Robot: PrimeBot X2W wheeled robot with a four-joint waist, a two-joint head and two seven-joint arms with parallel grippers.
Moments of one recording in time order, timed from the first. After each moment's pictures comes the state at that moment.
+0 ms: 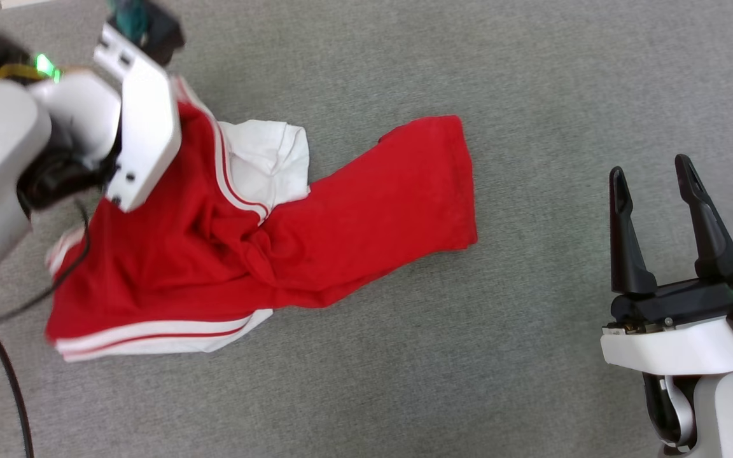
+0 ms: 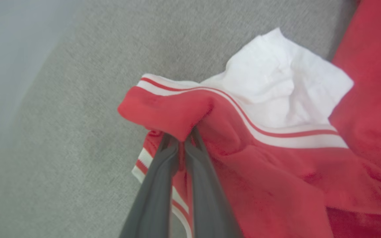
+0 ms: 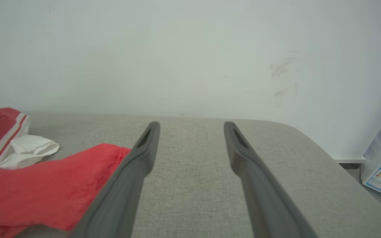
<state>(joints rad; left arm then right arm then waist) -1.31 0.81 -1.22 0.32 -1.01 -0.13 0.67 -0.19 -0.05 0.01 -0.11 0.05 0.13 -0.26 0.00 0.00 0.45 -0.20</state>
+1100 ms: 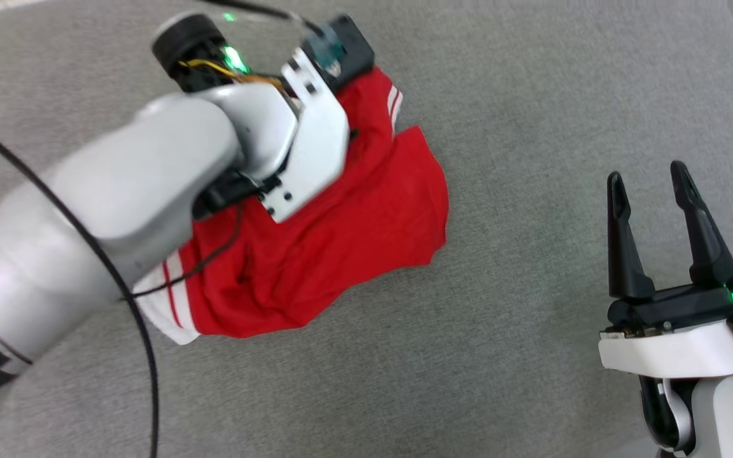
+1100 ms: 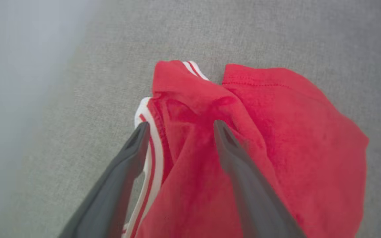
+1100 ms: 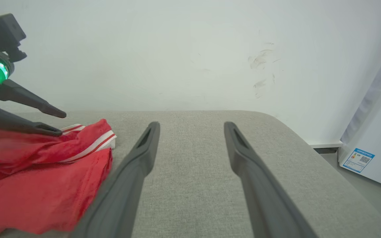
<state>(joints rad) -1.34 0.53 -1.28 0.34 -0.86 -0.13 0.49 -0.18 -0.05 0.01 -0.10 0.10 0.13 -0.26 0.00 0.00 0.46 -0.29</state>
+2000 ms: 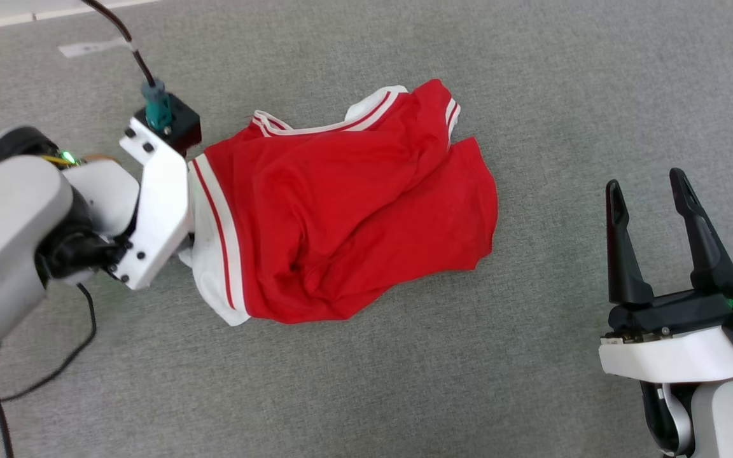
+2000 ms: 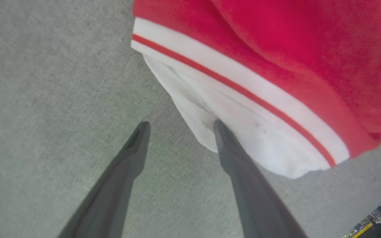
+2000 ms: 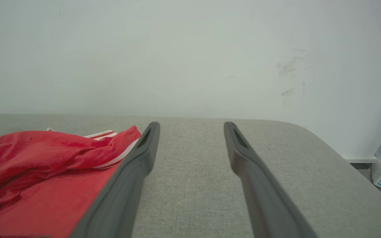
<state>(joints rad) -1.22 0.86 -1.28 0.22 -1.10 -0.11 0.82 -0.16 -0.05 0.01 -0.10 0.06 0.13 -0.26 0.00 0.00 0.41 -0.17</state>
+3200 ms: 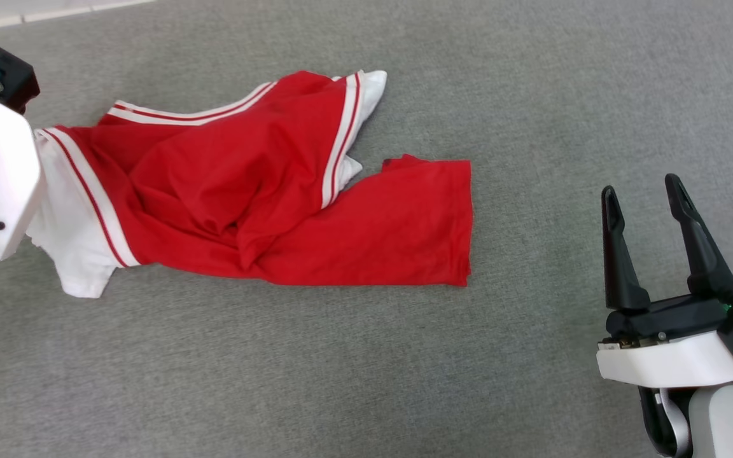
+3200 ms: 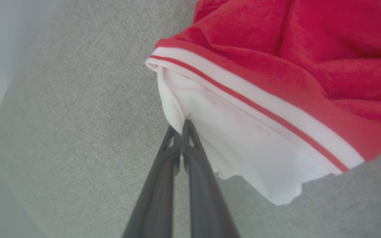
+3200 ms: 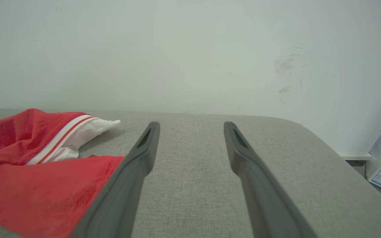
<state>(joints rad) -1.23 1.08 -1.22 0.23 -1.02 -0.05 0.75 -0.15 -0.05 0.01 -0.10 0.05 0.13 -0.26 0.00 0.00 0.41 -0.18</state>
